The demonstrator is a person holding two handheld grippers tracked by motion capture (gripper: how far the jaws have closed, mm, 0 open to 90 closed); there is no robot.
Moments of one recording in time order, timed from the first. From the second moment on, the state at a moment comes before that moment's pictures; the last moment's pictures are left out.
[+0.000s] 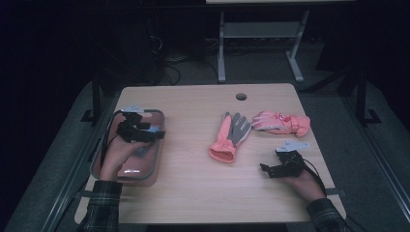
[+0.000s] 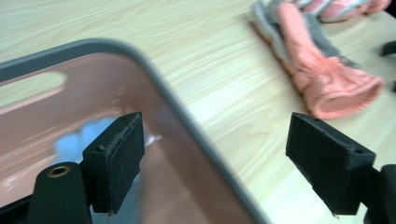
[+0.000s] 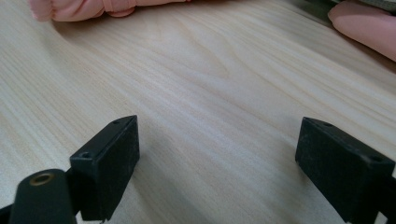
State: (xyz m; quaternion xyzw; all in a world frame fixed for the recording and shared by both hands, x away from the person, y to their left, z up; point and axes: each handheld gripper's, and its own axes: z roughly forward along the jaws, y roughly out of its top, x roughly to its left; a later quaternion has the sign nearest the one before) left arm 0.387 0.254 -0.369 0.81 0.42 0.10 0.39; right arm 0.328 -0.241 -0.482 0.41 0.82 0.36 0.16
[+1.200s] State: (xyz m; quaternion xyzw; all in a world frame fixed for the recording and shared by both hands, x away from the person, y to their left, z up) left arm 0.334 0.146 -0.387 0.86 0.32 0.06 0.38; right arm 0.328 -0.241 -0.482 0.41 0.82 0.36 0.16
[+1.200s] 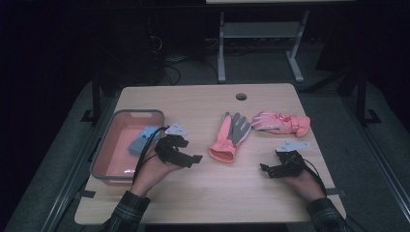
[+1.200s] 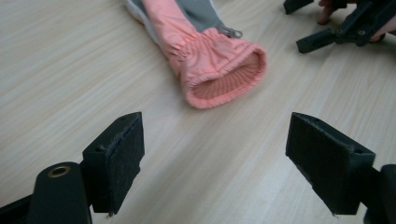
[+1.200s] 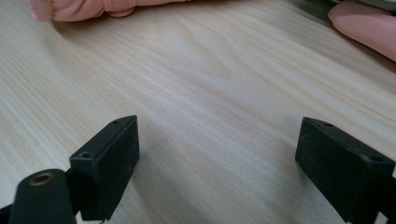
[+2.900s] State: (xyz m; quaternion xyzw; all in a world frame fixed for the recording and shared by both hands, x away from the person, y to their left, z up) left arm 0.286 0.134 -0.477 0.88 0.27 0.11 0.37; right arm 0.388 -0.123 -0.426 0.33 0.84 0.42 0.07
